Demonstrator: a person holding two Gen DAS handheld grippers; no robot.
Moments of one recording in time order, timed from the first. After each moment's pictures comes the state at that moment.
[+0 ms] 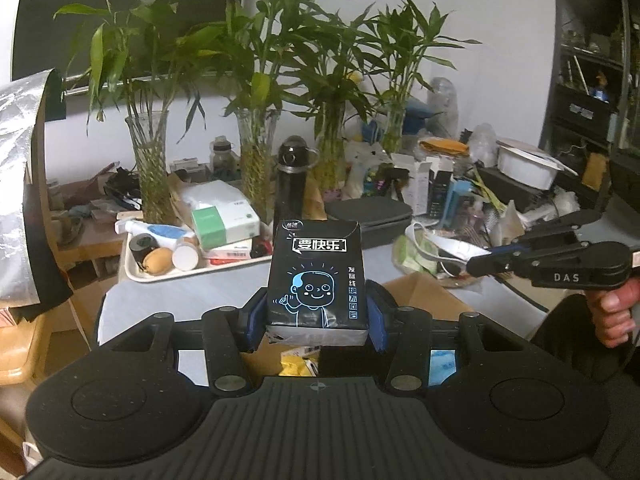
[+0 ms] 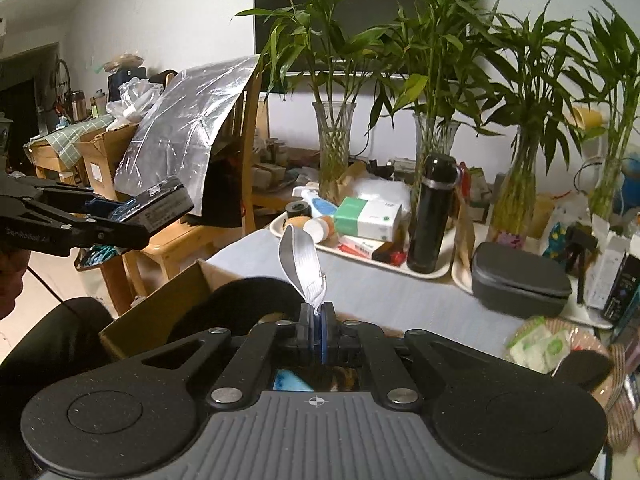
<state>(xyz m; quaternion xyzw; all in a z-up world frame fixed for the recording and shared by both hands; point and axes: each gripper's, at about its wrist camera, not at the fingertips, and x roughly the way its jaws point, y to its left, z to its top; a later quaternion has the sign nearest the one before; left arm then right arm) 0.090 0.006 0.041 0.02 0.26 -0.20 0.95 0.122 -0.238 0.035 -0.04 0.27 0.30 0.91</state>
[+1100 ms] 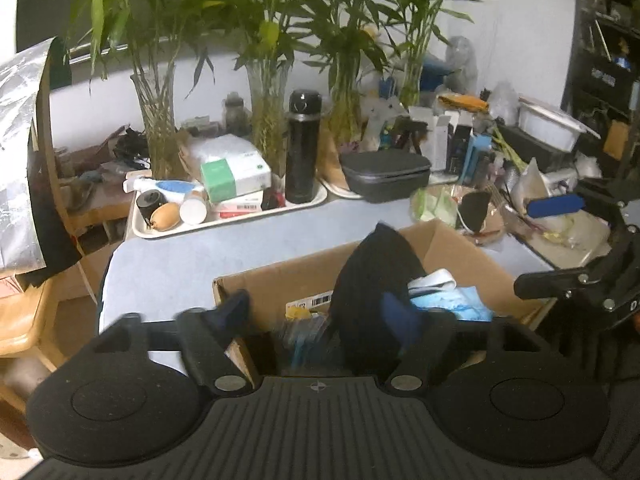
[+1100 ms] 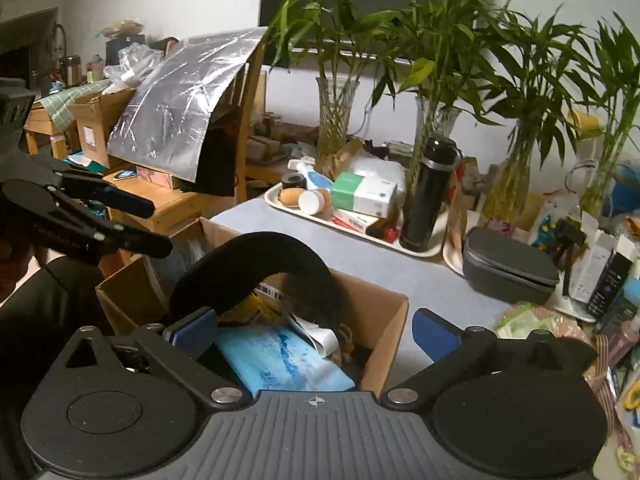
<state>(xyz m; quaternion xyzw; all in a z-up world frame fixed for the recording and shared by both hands) 0.096 -0.007 0.012 0.03 0.31 -0.16 0.94 0.099 -0.224 0.025 -0.08 0.29 0.27 0.91</state>
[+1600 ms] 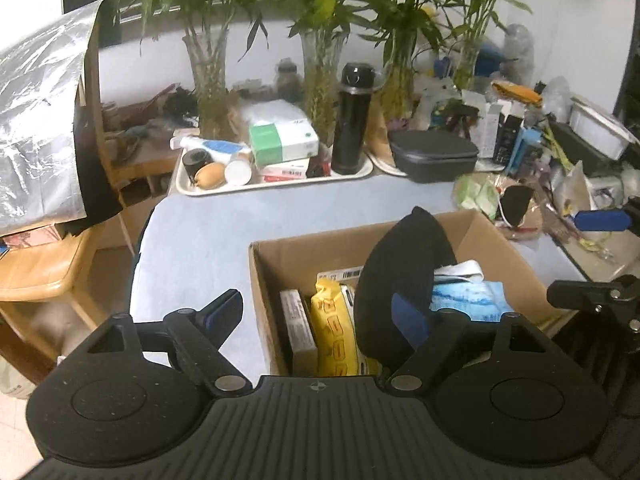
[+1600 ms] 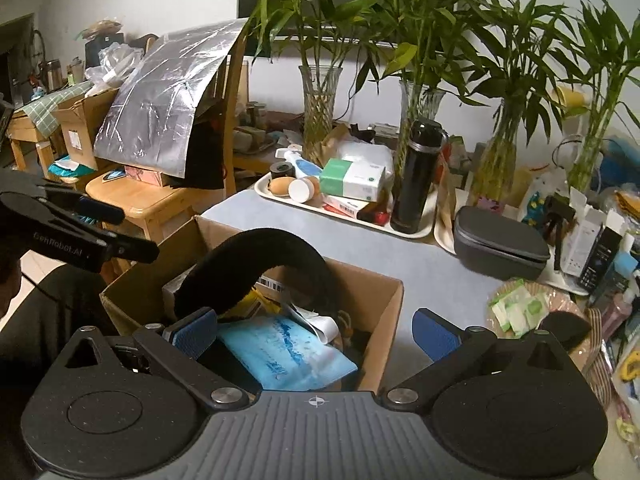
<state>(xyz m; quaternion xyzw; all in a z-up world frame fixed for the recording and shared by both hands) 0.095 -0.007 0.025 0.01 0.38 -0.08 0.92 0.095 -0.221 0.035 -0.07 0.32 0.24 0.91</state>
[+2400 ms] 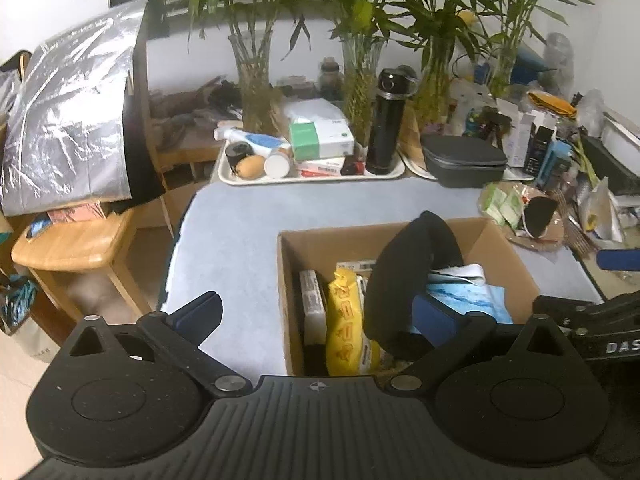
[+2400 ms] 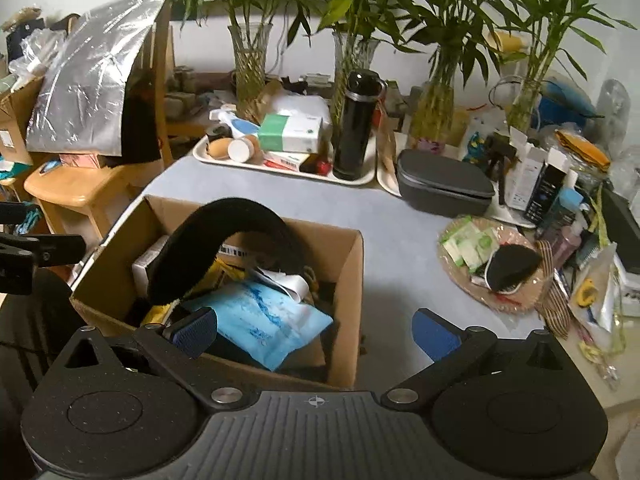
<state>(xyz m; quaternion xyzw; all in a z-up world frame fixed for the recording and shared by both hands) 0.070 -0.021 0.050 0.00 0.39 -0.01 0.92 0.088 -0.207 0.043 -0.06 0.40 0.12 0.90</state>
